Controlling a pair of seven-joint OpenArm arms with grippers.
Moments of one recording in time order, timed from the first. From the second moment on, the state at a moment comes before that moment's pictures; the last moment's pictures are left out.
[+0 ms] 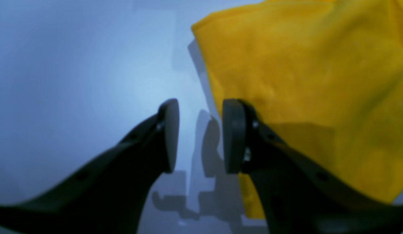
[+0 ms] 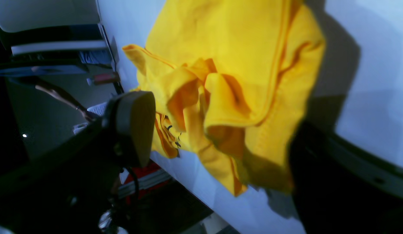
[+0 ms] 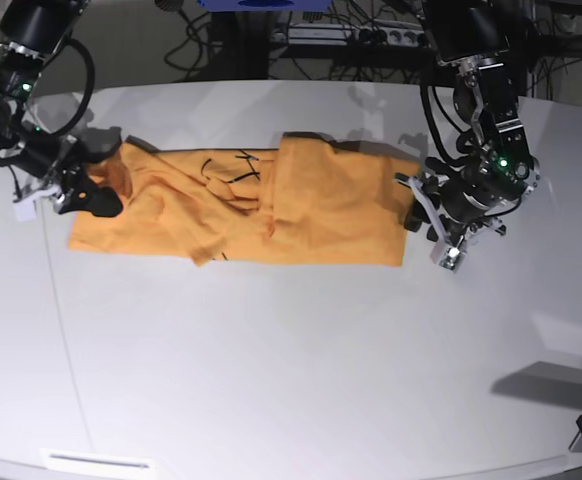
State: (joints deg) left arm 3.2 -9.0 -18.5 99.4 -12.2 -40.2 58.7; right arm -6.6 9.9 32.1 78.3 70.2 7.9 -77.5
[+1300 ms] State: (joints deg) left arm 4.4 -8.9 -10.7 99.2 -11.7 -40.2 58.6; right arm -6.6 9.0 24.6 90.9 66.1 -10.8 -75.4
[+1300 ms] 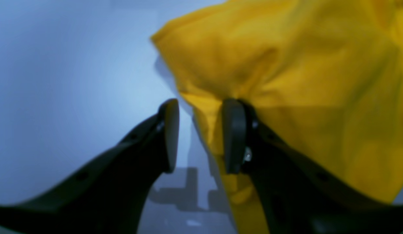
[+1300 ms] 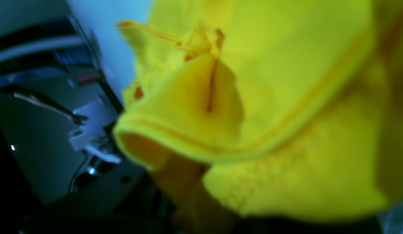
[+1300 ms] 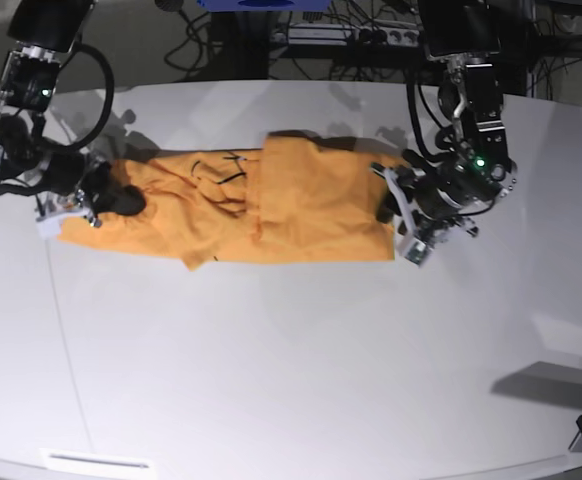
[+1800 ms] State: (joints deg) left arm 4.3 -12.8 -7.1 99.4 -12.3 -40.2 58.4; right arm -7.7 11.3 15.9 105.7 43.9 -16.8 -75.8
